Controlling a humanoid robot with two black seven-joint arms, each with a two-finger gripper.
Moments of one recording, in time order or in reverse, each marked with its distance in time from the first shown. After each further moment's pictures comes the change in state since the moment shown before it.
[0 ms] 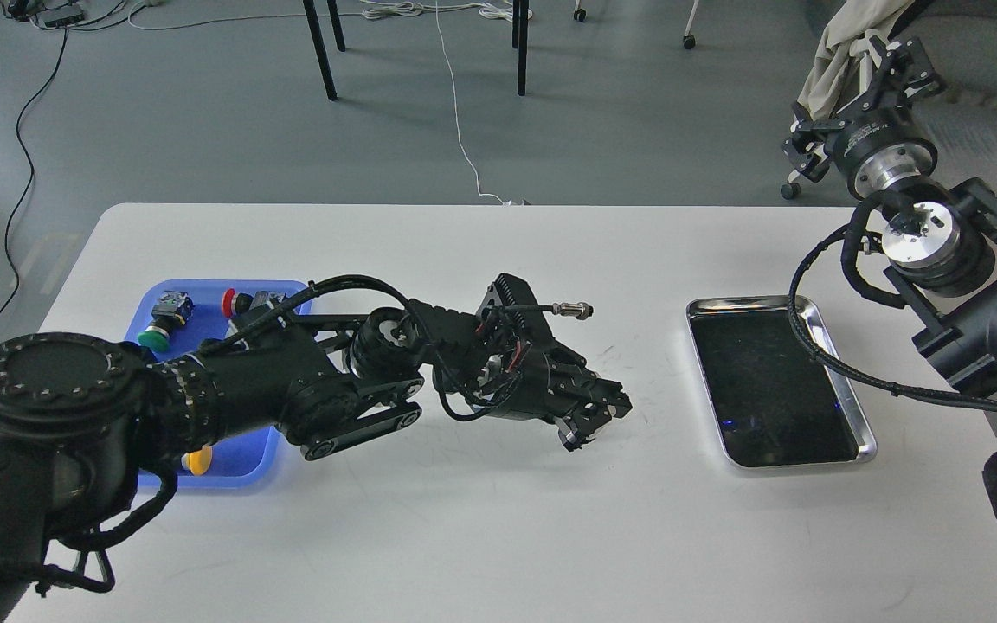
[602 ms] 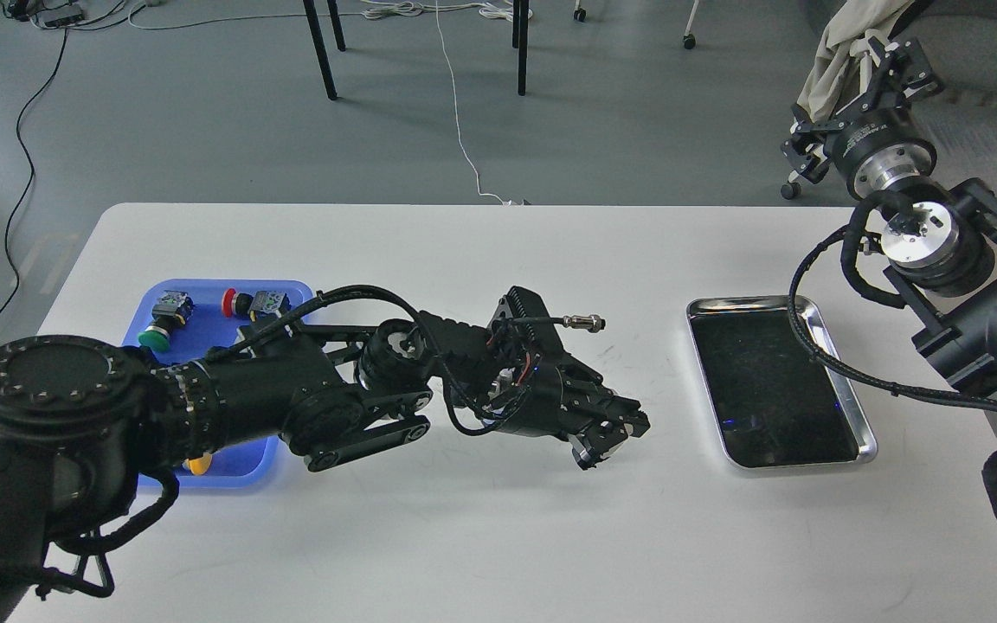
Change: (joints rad) left arm 0.005 0.000 0.001 -0.044 -0.057 0.002 0.000; right arm 0.003 0.001 -0.003 -0.007 0.000 -0.002 -0.003
